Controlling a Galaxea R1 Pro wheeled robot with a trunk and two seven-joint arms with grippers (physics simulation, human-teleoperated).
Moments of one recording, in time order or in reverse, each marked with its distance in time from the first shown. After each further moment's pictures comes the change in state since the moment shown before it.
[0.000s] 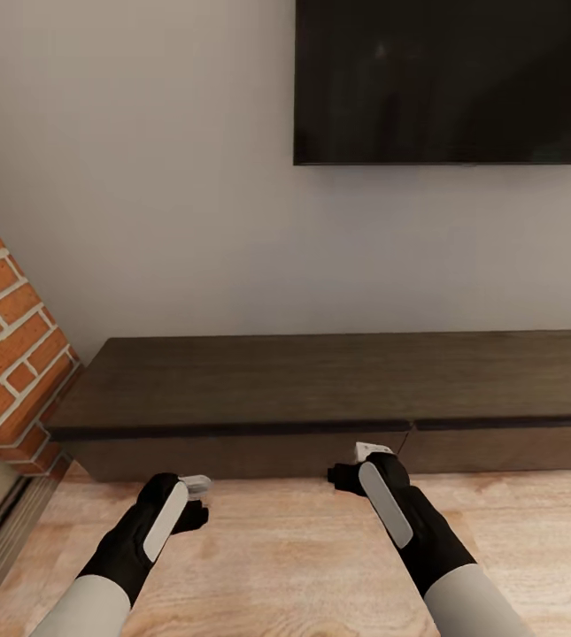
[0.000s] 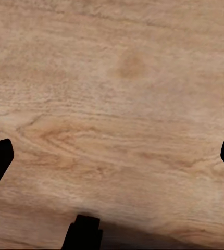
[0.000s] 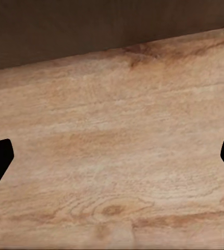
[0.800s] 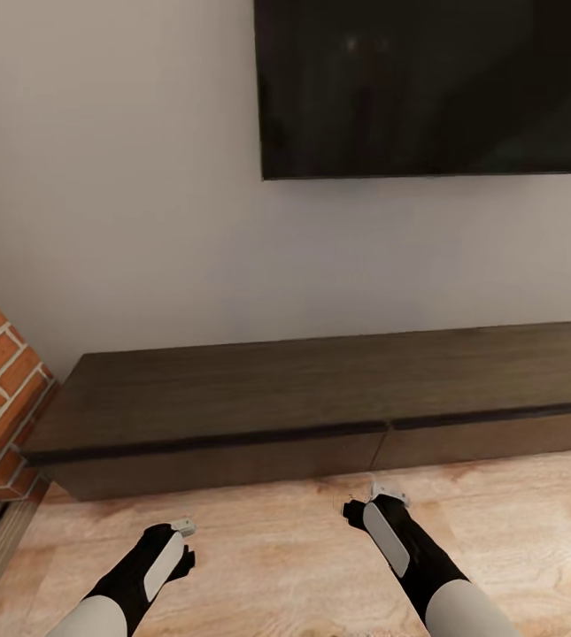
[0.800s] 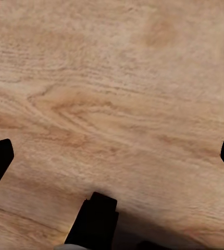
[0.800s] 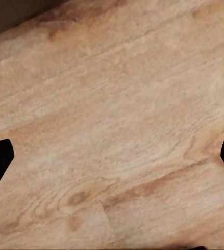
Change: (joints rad) left arm -0.002 0.009 -0.003 0.383 0.006 -0.363 -0.002; right arm 0.009 0.000 -0.021 0.351 0.000 -0.325 0.016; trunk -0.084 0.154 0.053
